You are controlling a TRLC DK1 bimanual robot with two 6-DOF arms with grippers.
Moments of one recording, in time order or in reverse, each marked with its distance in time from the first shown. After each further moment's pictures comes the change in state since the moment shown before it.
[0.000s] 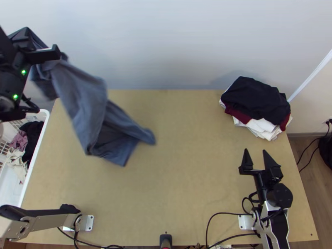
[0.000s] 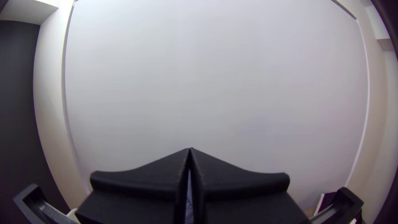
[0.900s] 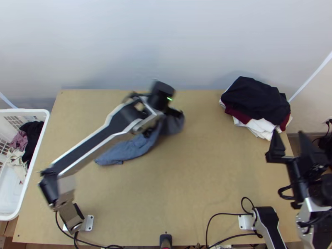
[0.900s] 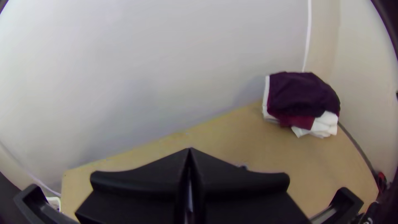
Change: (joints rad) left arm -0.496 0.449 -0.214 0.001 0.005 -0.198; right arm -0.029 0.390 0.759 -0.344 0.000 -0.115
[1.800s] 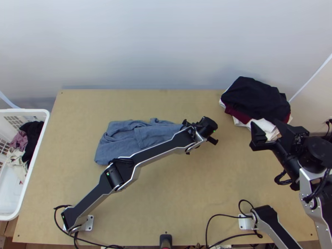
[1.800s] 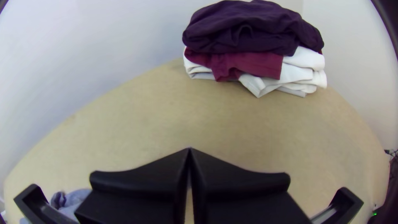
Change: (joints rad) left arm -0.146 0.595 0.222 0.350 0.135 -0.009; right arm 0.199 0.302 0.219 -0.204 0.000 0.004
